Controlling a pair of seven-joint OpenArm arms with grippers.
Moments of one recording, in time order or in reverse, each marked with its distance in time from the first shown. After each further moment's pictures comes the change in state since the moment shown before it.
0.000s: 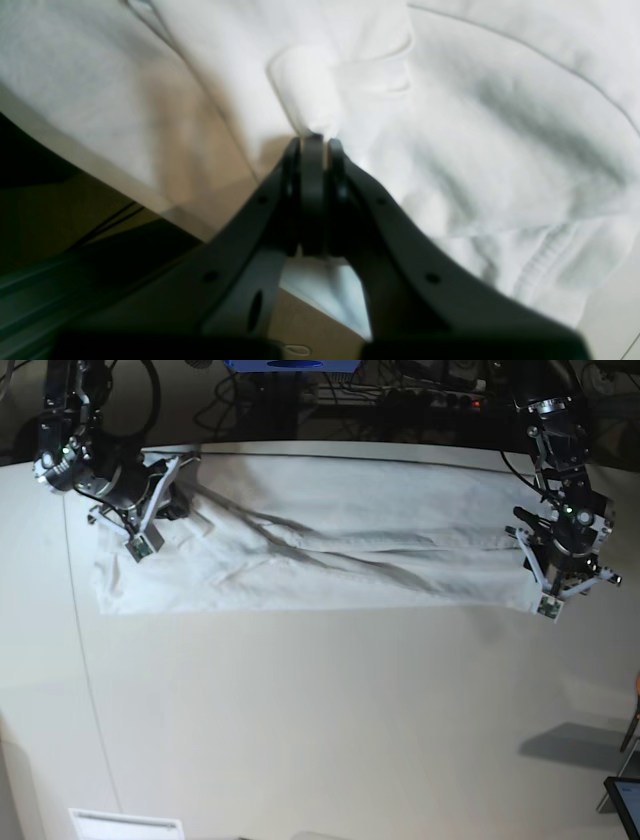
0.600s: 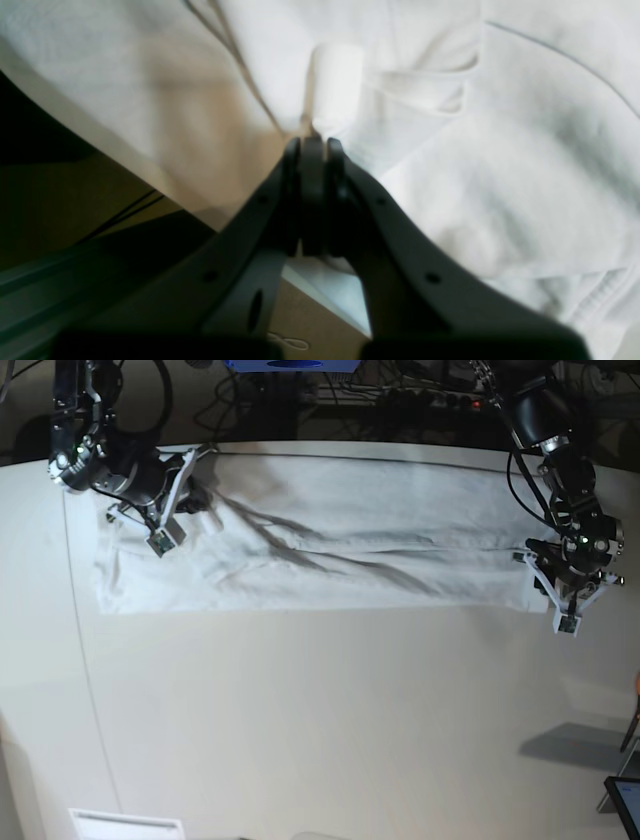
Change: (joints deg) left arm -9.1 1.7 -4.0 -14.2 -1.1 0.0 0.3; right arm 0.2 0.0 -4.7 -0.1 -0.2 -0.1 -0.1
